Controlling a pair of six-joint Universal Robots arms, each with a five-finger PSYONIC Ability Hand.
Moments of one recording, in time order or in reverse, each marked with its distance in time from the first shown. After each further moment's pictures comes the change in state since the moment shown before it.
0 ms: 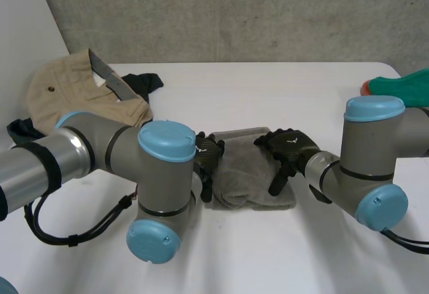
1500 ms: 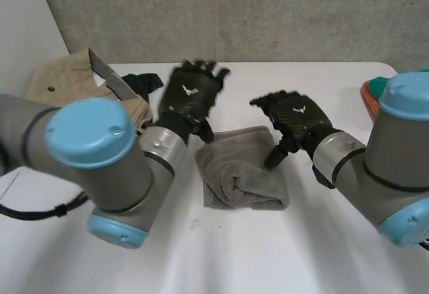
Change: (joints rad) left arm 0.057 0.322 -0.250 0.360 0.159 -0.033; right arm 0.040 -0.309 0.174 -0.102 0.011 0.132; left_hand -0.004 -0.002 0.000 -0.004 0.000; right_hand 0.000 0.000 0.000 0.000 0.000
